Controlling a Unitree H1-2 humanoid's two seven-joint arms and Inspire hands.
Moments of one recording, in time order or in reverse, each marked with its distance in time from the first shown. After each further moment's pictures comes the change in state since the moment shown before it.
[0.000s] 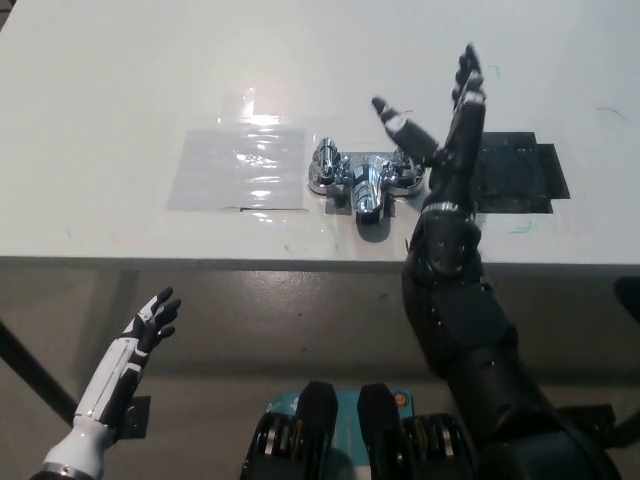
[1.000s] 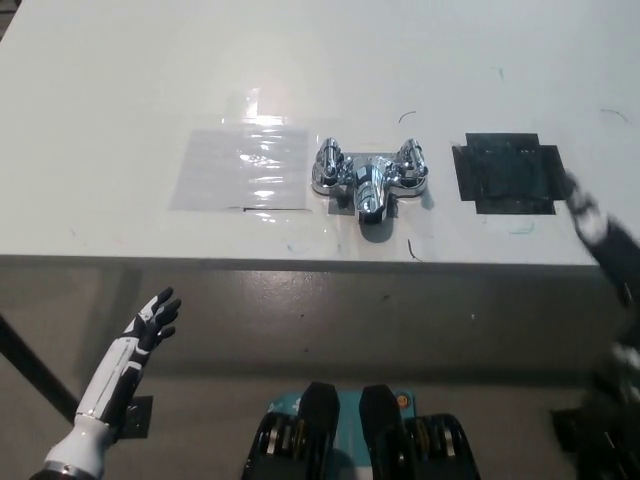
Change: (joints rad) left_arm -0.003 -0.001 0.001 0.004 0.000 0.013 0.000; right_arm 0.708 -0.247 0.129 -1.098 0.011 0.053 0.151
